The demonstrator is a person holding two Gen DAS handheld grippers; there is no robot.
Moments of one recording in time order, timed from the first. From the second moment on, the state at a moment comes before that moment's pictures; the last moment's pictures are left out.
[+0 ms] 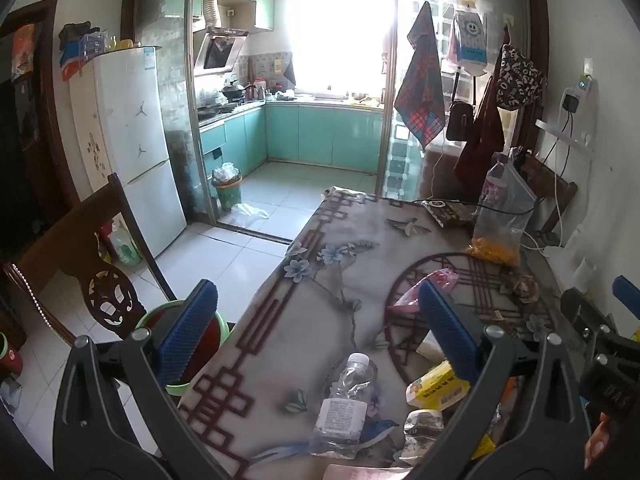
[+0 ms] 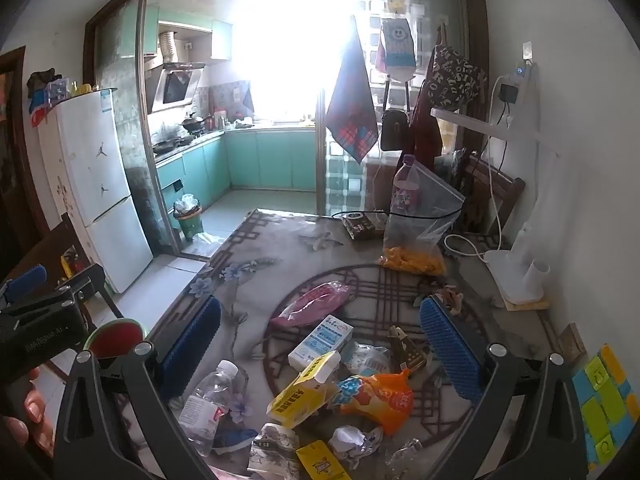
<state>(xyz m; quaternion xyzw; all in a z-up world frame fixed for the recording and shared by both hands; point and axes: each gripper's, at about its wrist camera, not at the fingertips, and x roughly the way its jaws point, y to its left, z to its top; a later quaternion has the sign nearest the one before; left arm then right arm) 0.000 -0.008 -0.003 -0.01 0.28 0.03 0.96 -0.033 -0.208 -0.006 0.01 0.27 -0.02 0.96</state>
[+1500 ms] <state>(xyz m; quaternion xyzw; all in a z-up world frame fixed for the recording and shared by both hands) 0.012 -0.003 -0.020 -0.02 0.32 0.01 0.95 -0.012 -0.185 -0.044 -0.06 0.34 0.08 0.94</state>
